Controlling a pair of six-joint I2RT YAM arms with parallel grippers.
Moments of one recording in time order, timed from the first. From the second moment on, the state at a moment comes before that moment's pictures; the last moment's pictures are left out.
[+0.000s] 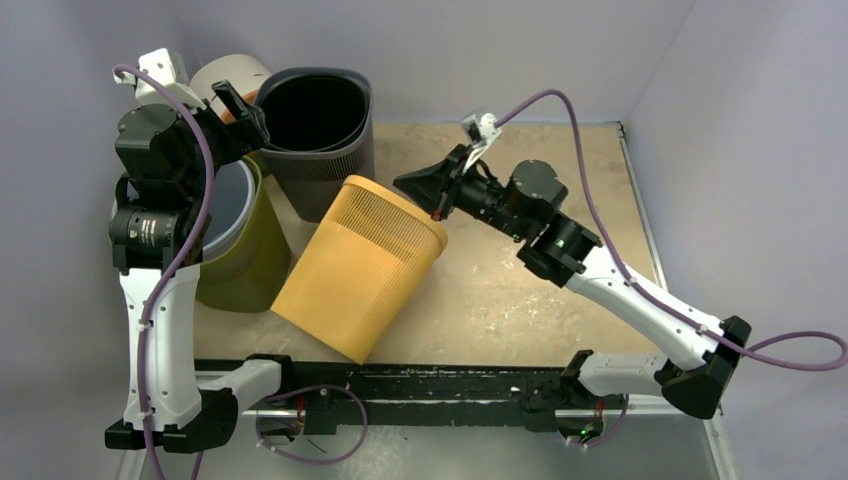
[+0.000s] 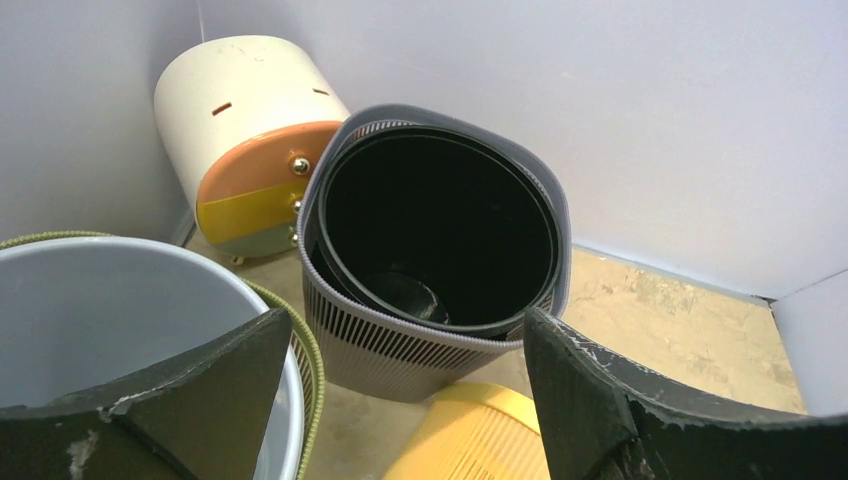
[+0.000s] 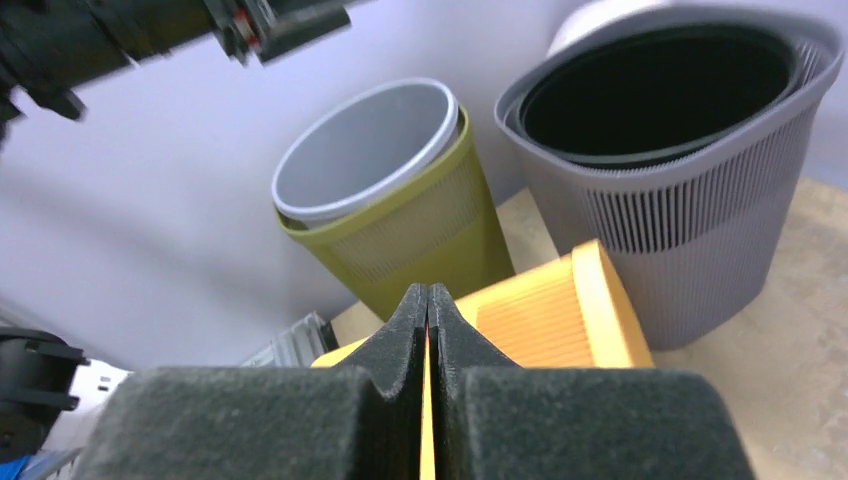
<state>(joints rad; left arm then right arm) -0.05 1.12 1.75 -0.74 -0.14 -0.31 0.87 1.21 1.31 0.07 -0.14 0.41</state>
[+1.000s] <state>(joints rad) -0.05 1.11 1.65 -0.74 -0.12 -0.31 0.42 1.50 1.29 -0.22 -0.68 0.03</state>
